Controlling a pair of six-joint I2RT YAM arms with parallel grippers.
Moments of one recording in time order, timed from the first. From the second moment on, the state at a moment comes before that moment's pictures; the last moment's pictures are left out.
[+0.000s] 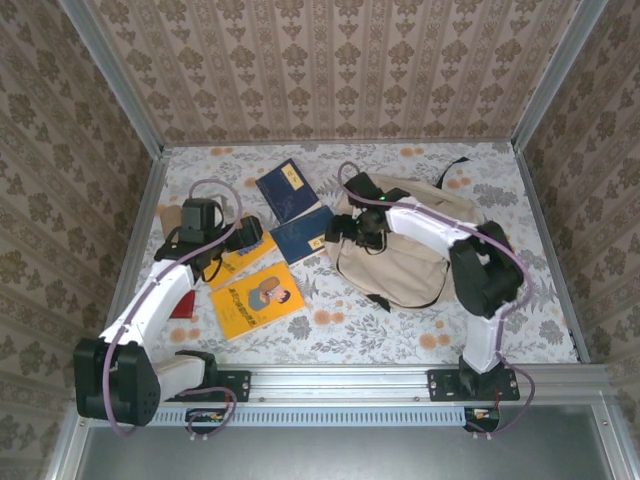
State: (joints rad) left arm -0.22 1.16 0.80 -0.40 0.13 -0.41; right arm 0.52 1.84 1.41 -0.69 -0.16 0.65
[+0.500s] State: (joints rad) left arm -0.59 1.48 1.05 -0.34 0.21 -0.55; right arm 0.04 1.44 0.96 -0.77 0.00 0.62
